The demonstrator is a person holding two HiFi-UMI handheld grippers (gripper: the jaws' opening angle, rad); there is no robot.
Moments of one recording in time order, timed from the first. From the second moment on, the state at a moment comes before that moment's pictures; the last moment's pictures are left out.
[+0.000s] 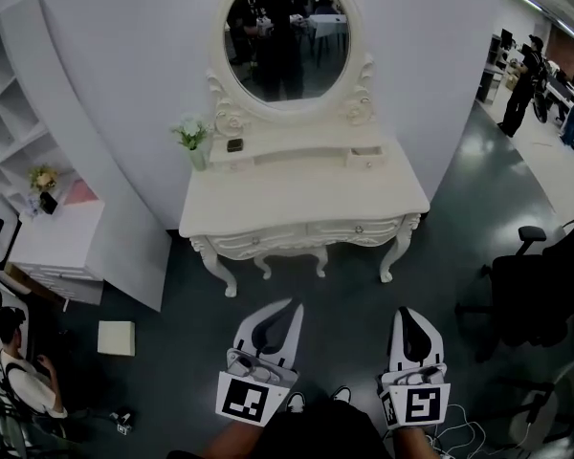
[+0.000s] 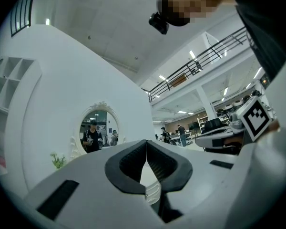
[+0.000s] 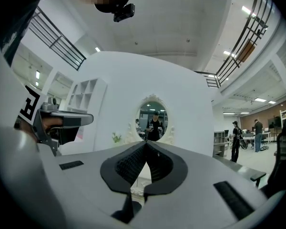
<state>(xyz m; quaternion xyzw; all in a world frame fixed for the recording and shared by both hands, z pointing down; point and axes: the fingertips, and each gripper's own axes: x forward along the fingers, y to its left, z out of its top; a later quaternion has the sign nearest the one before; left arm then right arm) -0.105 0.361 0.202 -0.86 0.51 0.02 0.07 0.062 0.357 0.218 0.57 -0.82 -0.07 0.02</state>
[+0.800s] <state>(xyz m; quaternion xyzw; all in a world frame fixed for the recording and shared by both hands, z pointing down) -0.045 0.337 0.217 -0.84 0.54 0.01 0.05 0.118 0.323 0.233 0.53 -0.84 -0.06 0.03</state>
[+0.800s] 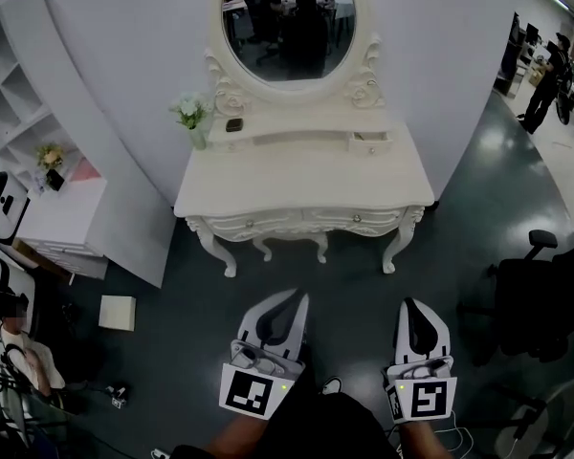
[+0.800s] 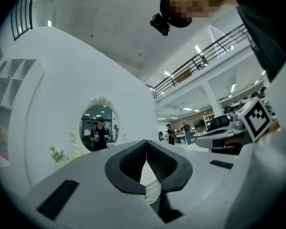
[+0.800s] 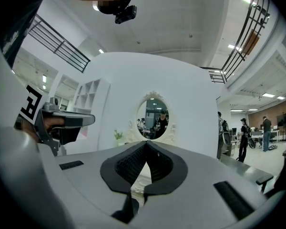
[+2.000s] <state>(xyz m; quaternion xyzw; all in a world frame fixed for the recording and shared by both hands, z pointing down) -0.047 0.194 0.211 -0.86 0.50 0.02 0.06 0.109 0.192 0.234 0.57 -0.82 -0.06 0.03</state>
